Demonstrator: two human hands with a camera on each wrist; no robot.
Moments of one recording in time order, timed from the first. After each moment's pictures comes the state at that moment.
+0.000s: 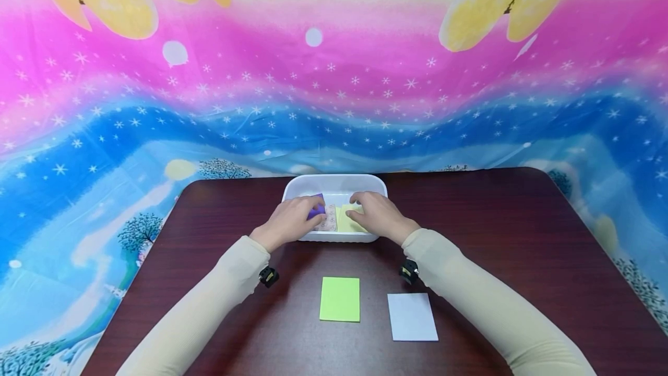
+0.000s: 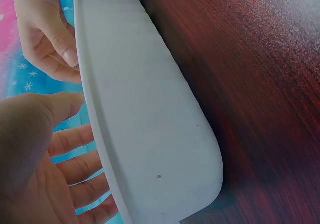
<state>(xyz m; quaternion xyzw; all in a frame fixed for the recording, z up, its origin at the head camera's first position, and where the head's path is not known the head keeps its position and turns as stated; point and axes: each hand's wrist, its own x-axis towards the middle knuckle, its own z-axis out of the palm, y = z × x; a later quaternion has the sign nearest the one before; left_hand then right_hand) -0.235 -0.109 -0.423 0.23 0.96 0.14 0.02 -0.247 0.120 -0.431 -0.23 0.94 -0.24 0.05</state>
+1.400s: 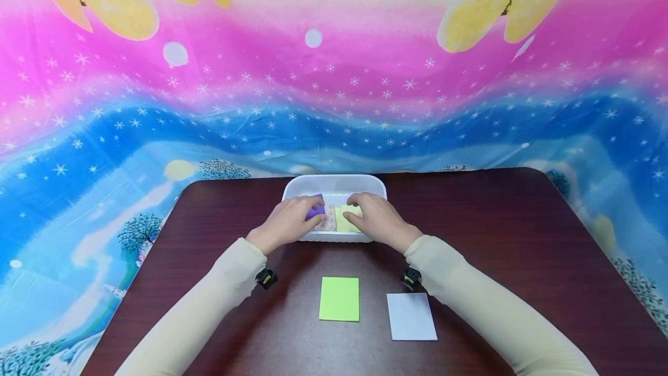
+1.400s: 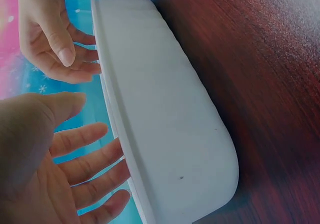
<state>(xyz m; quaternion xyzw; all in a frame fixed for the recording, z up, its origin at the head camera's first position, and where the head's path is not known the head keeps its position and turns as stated) -0.227 -0.110 -0.415 0.23 0.96 0.15 0.01 -0.229 0.116 -0.421 -0.23 0.94 -0.26 0.01</state>
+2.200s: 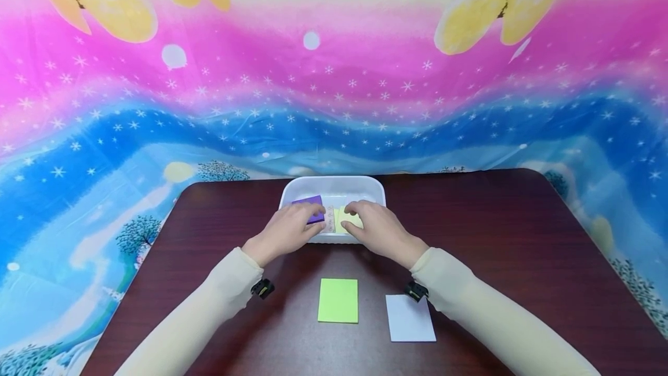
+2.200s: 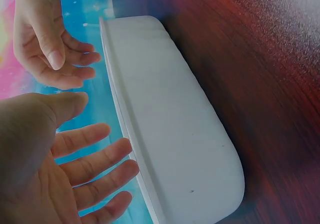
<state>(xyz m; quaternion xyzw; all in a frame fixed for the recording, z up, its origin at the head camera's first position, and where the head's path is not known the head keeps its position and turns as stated) -0.210 -0.107 -0.410 0.26 0.95 0.17 0.00 -0.203 0.118 -0.413 -0.24 0.94 -0.26 -0.01</state>
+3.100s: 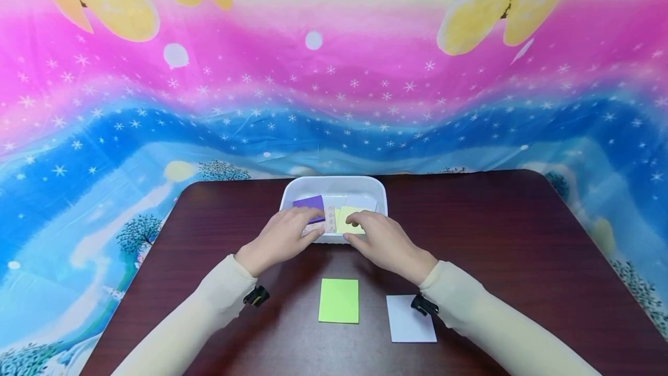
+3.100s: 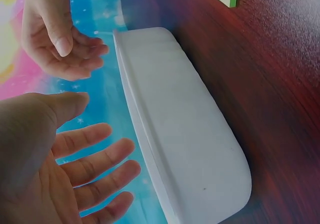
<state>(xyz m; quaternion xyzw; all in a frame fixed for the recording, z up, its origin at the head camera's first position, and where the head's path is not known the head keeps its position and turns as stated) -0.193 -0.114 -0.408 0.27 0.95 0.15 -0.03 -0.178 0.123 -0.412 -0.26 0.93 -0.26 -0.03</state>
